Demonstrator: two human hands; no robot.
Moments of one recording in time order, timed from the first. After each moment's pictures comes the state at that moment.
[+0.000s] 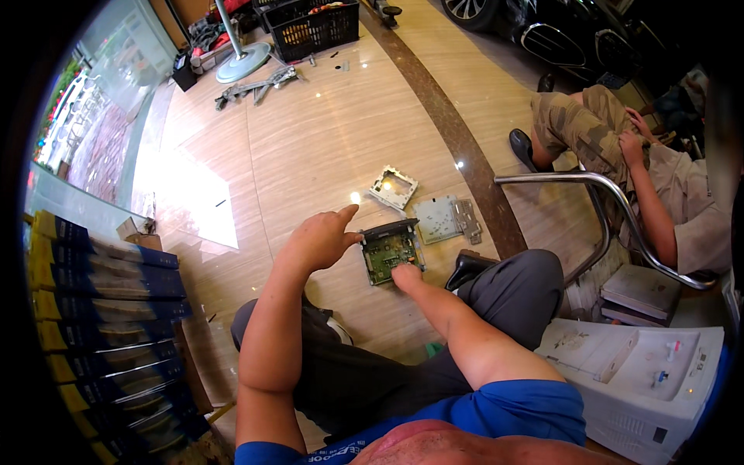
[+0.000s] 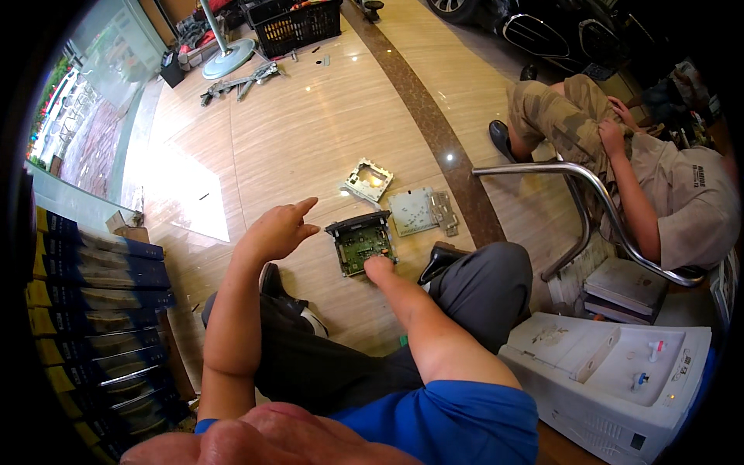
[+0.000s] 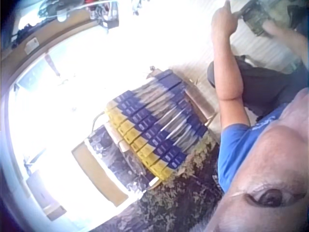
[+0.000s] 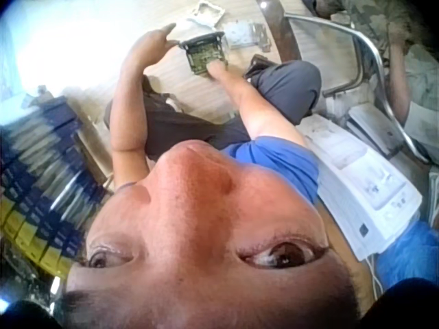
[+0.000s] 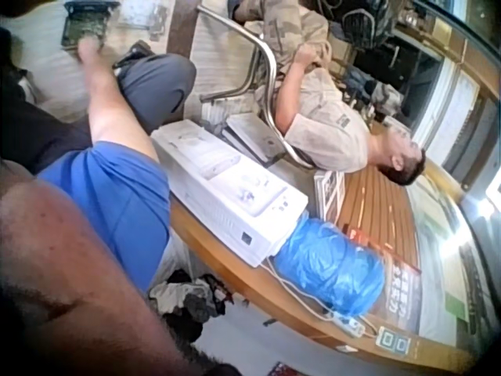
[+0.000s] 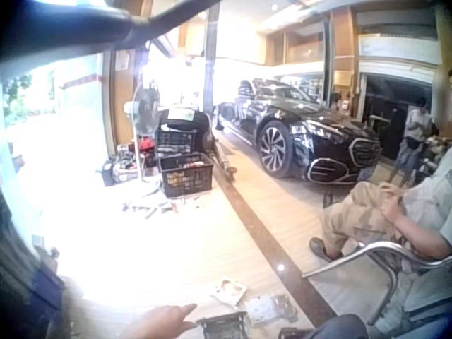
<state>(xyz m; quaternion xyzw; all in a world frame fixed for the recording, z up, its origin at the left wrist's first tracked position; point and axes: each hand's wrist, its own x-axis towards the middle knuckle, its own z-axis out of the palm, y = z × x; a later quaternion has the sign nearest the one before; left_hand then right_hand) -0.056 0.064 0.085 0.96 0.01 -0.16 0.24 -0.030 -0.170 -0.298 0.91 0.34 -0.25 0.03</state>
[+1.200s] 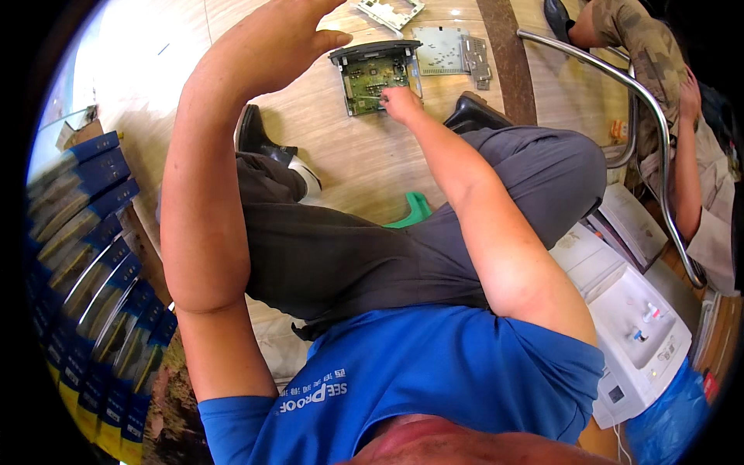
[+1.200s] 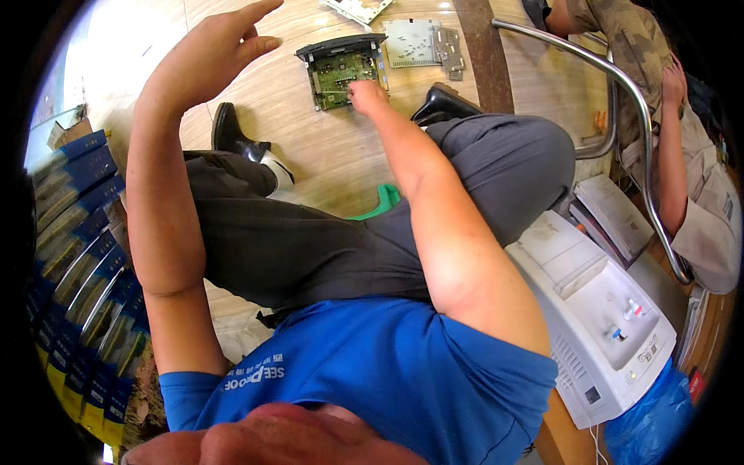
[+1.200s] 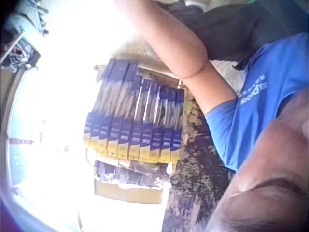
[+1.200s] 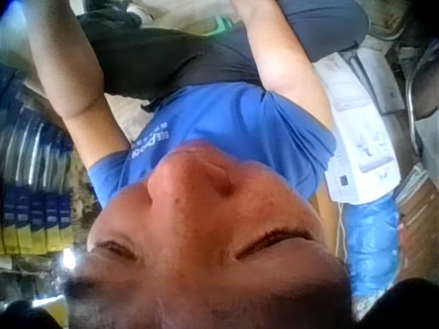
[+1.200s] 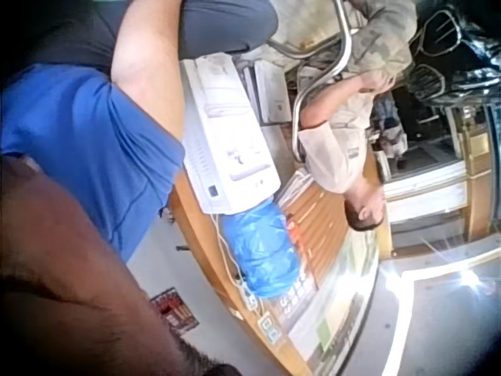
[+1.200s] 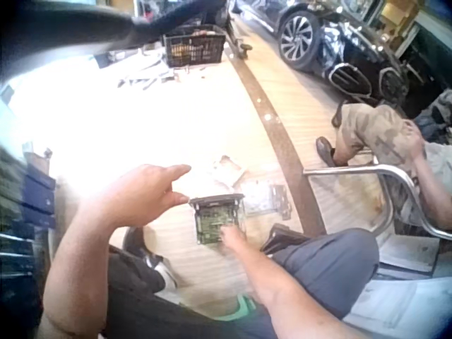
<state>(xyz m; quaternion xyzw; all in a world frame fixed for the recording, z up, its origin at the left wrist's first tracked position) -0.058 0.055 0.106 0.95 0.04 -0.17 0.25 -0.008 -0.182 -0.301 0.91 0.26 -0.29 -0.12</state>
